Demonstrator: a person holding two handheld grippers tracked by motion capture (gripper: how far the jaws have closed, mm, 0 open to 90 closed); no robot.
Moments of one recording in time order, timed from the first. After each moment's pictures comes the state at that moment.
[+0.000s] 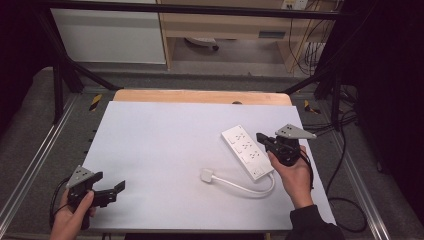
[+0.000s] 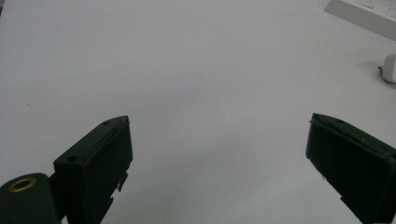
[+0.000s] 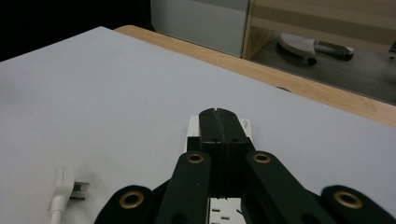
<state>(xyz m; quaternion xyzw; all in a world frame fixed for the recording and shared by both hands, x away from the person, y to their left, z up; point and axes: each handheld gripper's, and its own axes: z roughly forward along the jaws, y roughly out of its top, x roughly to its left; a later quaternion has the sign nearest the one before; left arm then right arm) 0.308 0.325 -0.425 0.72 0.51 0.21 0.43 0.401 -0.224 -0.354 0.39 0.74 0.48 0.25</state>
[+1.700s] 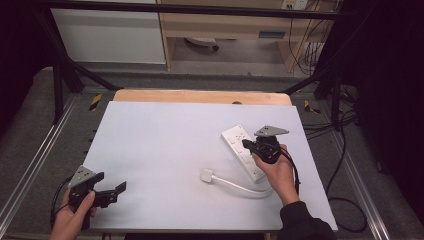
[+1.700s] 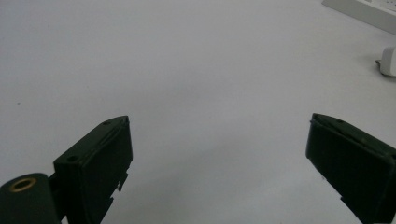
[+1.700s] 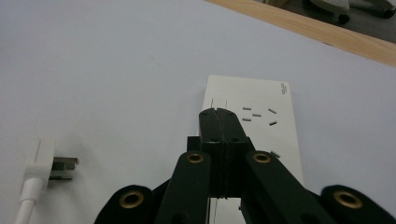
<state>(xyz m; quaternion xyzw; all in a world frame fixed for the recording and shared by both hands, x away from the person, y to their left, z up) 0.309 0.323 -0.427 0.73 0.50 0.20 0.42 0.433 -0.191 -0.395 0.39 0.79 0.42 0.20</state>
